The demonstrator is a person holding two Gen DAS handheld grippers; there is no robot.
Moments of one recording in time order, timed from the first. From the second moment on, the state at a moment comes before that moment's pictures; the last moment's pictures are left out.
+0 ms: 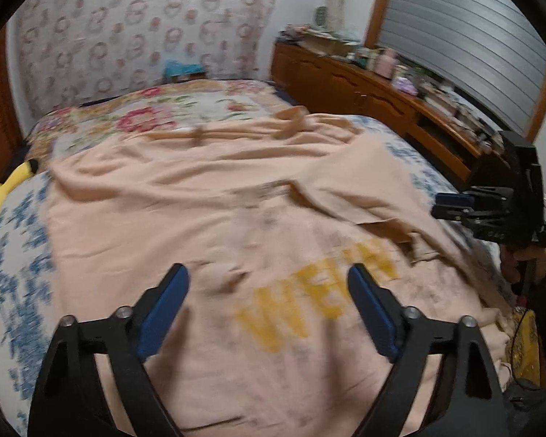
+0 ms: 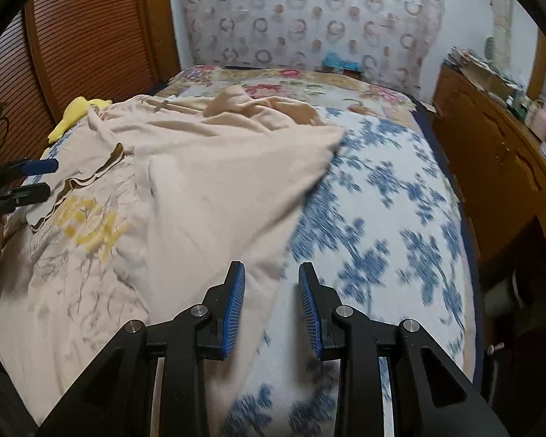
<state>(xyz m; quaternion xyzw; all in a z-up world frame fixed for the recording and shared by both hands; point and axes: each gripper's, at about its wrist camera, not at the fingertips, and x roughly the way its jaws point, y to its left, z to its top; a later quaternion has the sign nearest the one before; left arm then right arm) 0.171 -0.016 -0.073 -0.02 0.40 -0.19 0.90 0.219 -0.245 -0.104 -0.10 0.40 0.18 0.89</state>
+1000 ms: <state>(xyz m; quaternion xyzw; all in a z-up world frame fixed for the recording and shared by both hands) 0.175 -0.129 -0.081 0.02 0.44 -0.33 0.84 0.187 -0.253 -0.119 -0.08 0.39 0.16 0.91</state>
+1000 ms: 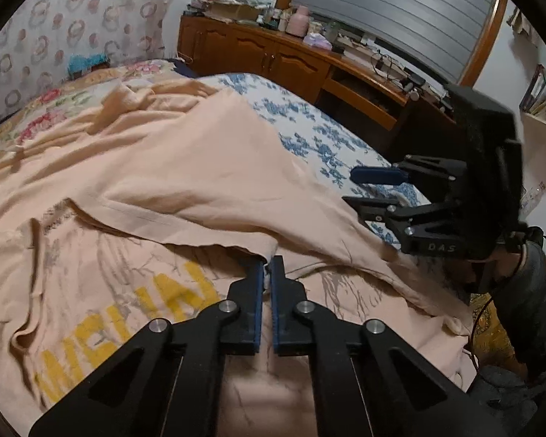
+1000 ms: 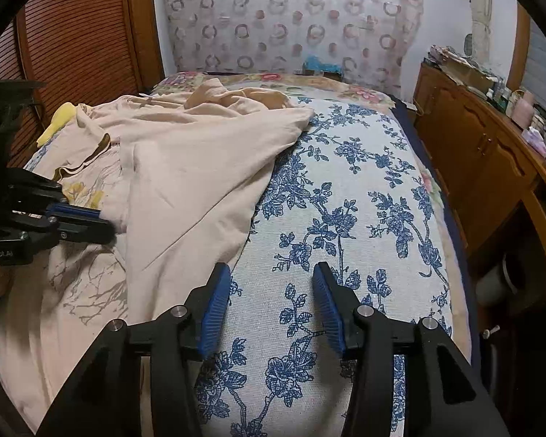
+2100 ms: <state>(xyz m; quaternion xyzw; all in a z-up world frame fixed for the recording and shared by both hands) 0.215 0.048 -0.065 -0.01 0.41 -0.08 0.91 0.241 -0.256 -0.103 -0.08 0.38 0.18 0.91</state>
